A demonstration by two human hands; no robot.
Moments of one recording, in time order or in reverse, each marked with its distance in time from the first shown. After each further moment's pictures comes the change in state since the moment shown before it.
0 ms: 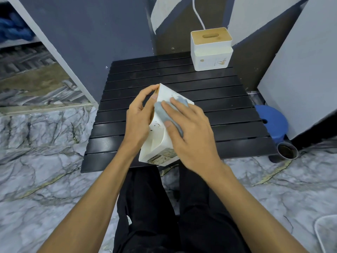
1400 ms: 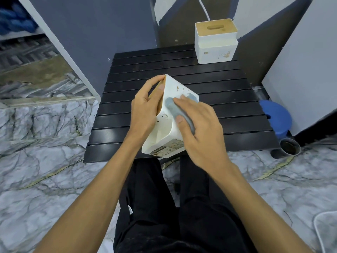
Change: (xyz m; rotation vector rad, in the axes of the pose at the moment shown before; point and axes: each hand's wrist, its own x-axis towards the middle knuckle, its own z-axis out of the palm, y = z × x) left_hand -0.004 0.002 0.010 0.043 0.018 0.011; right_hand -0.017 0.011 -0.004 0.138 0.050 0.069
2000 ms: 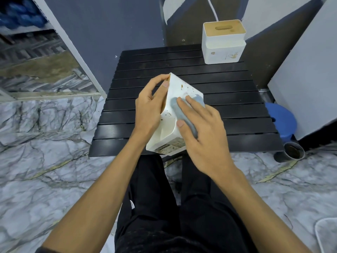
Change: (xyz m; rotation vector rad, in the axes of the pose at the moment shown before) left_hand -0.004 -0.003 -0.004 -0.008 0.059 0.043; right_hand -0.007 -0.006 -0.002 -0.092 -0.129 -0.008
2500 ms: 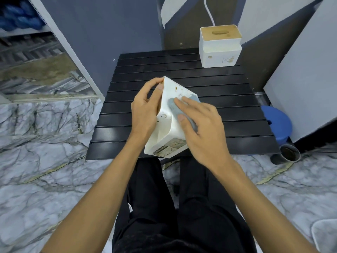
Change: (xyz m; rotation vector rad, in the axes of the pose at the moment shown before) left_hand 0.003 -0.002 -0.002 -0.017 0.030 -0.002; right_hand 0.015 0.004 0.000 0.071 0.071 0.023
